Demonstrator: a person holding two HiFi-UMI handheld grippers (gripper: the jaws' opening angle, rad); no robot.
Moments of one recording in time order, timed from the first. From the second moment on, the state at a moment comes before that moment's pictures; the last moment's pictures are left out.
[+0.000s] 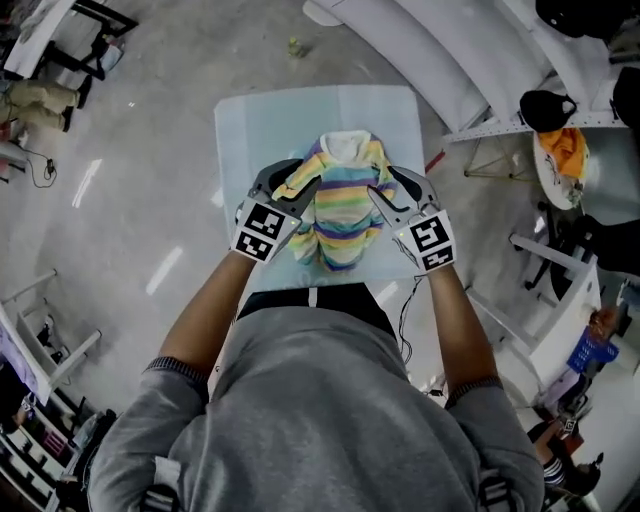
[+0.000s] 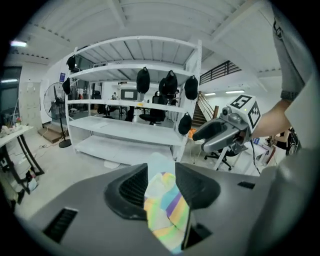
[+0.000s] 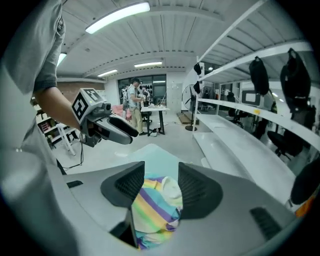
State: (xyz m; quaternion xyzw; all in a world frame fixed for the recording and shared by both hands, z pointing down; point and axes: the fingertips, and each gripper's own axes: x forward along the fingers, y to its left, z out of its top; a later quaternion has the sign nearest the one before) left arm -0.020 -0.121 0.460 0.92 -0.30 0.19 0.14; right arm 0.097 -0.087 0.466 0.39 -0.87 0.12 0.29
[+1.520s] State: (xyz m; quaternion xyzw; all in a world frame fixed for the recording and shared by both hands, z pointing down) left arm 0.007 -0.184 0.740 0.87 -0.25 0.41 0.15; right arm 0.152 -0.191 0.748 0.21 -0.83 0.11 0.51
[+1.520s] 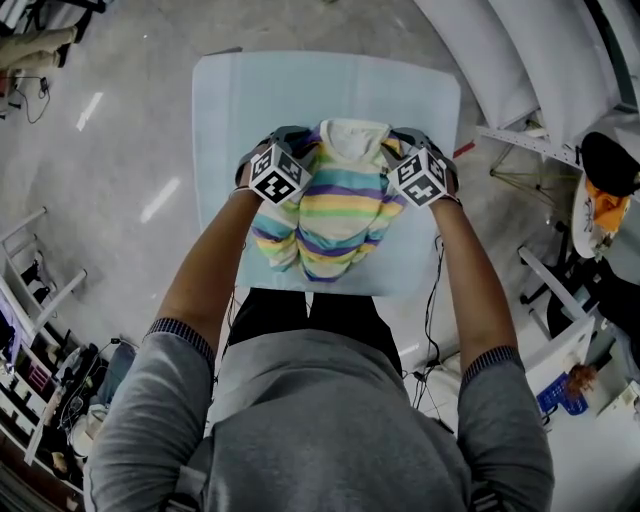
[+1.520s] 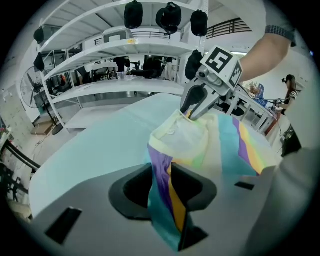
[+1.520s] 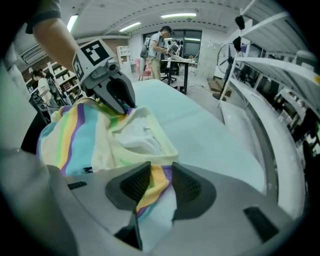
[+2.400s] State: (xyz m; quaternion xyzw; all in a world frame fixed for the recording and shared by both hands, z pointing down) left arm -0.046 -0.190 0.551 0.90 -0.33 0.29 0.05; right arm 0.147 -0.178 0.546 0.26 -0.91 0.04 0.33
